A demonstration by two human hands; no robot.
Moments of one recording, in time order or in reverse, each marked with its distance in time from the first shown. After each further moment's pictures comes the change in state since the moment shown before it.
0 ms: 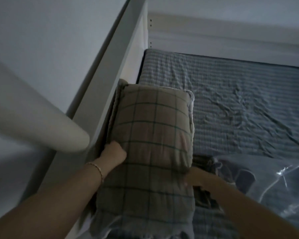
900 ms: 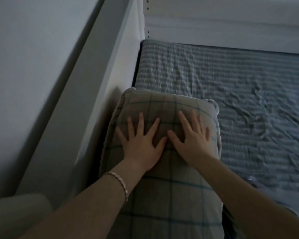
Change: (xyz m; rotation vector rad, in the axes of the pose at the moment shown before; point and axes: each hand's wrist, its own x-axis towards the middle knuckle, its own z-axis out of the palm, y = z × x) left_hand 0.102 0.125 0.024 0.398 0.259 0.700; right_hand 0.095 -0.151 -0.028 -0.429 0.555 -0.695
